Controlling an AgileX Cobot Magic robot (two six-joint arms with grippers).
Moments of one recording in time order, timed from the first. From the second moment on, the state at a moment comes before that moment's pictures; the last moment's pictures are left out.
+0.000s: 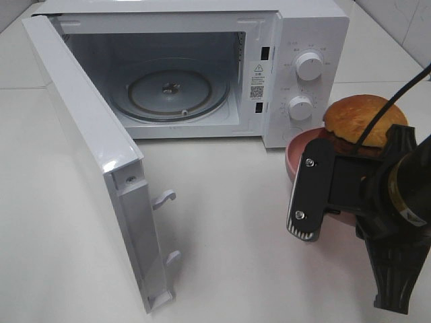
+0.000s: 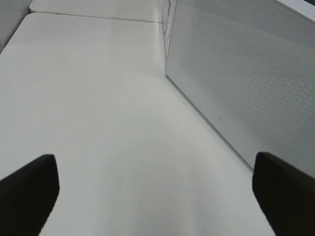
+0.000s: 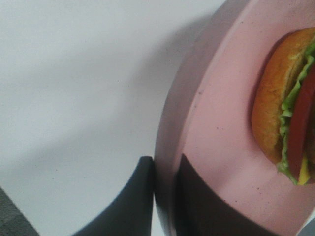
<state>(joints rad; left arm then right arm) 0.07 0.00 -0.52 -0.17 1.08 0.04 0.91 1.33 -0.65 -0.62 0.80 -0.04</state>
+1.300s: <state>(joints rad) 0.07 0.00 -0.52 -0.17 1.08 0.04 0.91 1.33 -0.64 -0.69 0.42 -0.57</state>
